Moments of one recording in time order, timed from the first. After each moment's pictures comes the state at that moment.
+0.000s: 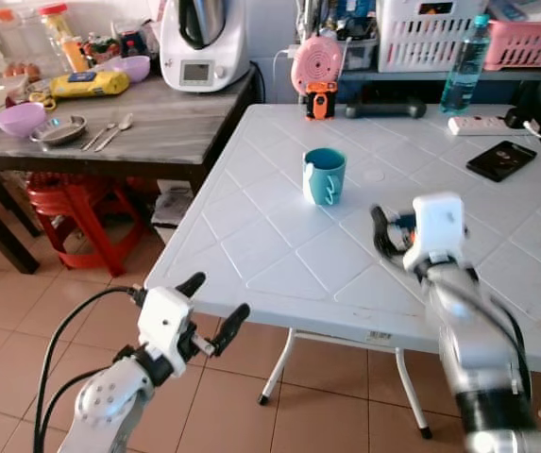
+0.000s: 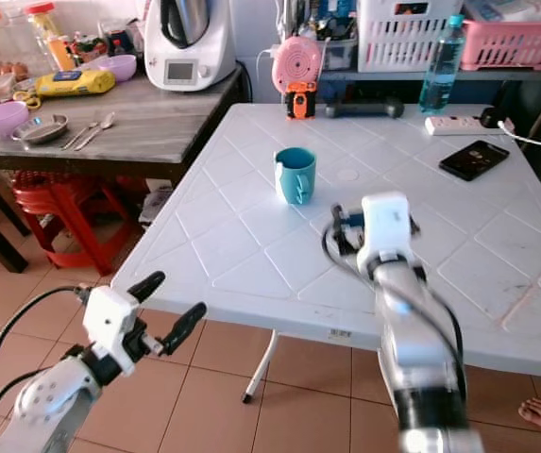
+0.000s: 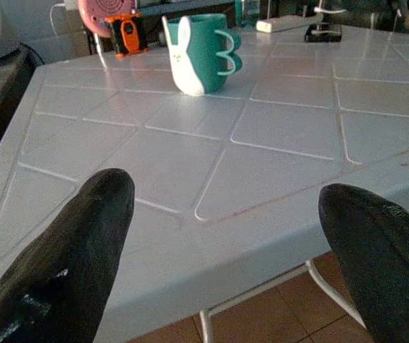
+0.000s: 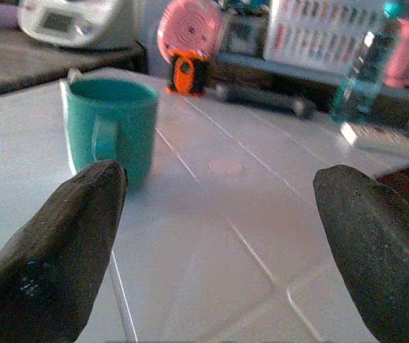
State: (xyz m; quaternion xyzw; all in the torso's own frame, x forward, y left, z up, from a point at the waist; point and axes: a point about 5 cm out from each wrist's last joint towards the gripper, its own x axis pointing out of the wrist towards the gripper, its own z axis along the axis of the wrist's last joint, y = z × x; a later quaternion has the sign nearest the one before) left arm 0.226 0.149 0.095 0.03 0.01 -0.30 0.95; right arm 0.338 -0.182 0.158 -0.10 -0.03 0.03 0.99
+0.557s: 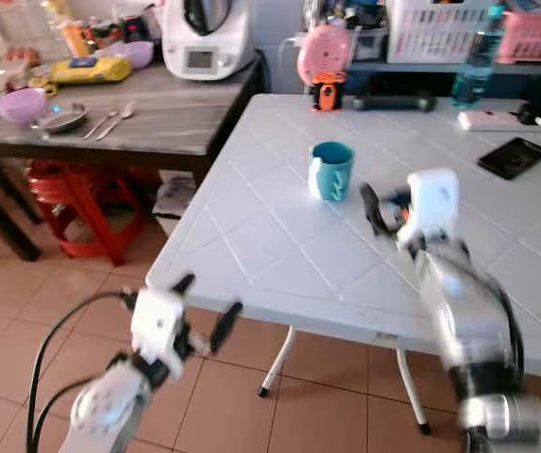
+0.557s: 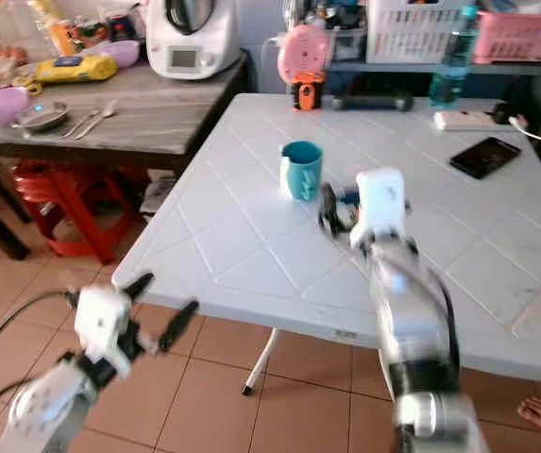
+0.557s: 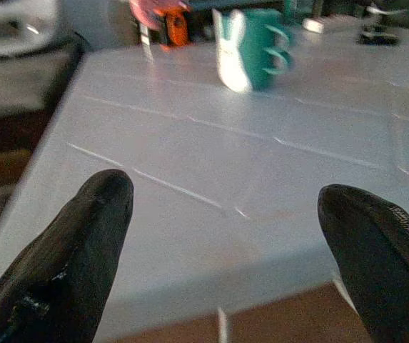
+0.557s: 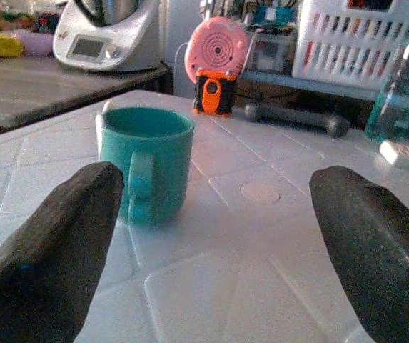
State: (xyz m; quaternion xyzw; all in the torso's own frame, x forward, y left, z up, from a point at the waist) left arm 0.229 0.149 0.106 0.03 -0.01 -0.24 0.97; right arm 0.336 -0.174 0.155 -0.06 -0.05 0.05 1.00
